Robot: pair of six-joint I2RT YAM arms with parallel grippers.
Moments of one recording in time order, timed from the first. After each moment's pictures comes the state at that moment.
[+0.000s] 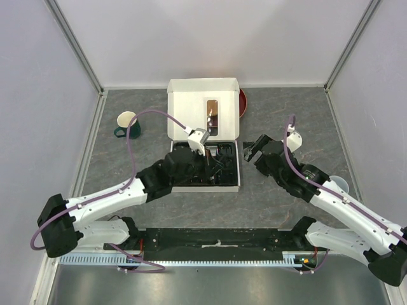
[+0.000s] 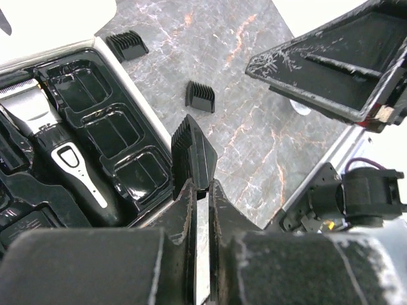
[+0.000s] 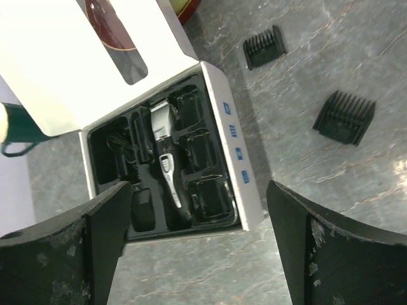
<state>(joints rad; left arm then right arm) -1.01 1.16 0.78 0.07 -0.14 -0.57 0.76 0.94 0.86 -0.58 0.49 1.12</state>
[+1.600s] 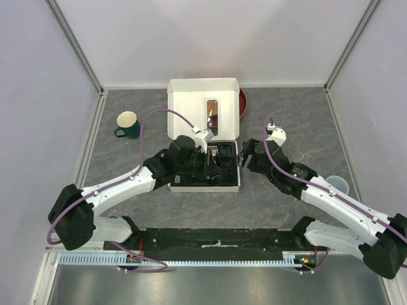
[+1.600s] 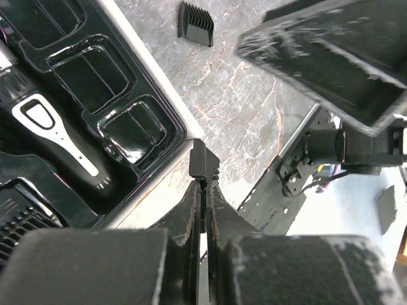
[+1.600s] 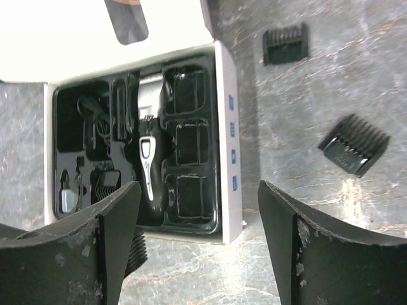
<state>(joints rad) -0.82 1.28 0.84 -0.09 0.30 -0.52 0.75 1.04 0.79 -0.40 0.37 0.80</state>
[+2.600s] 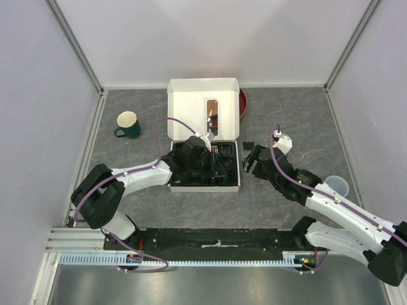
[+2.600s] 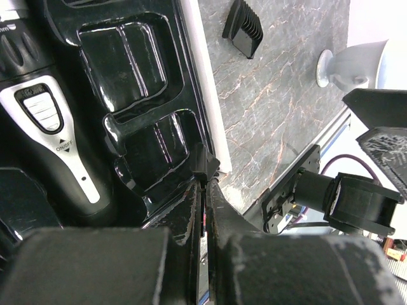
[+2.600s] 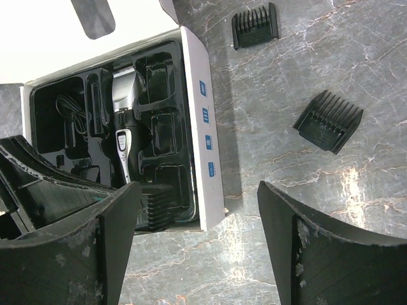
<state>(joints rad) -0.79 1.55 0.84 0.06 0.29 -0.85 0.75 0.94 0.72 -0.46 0.43 0.87</state>
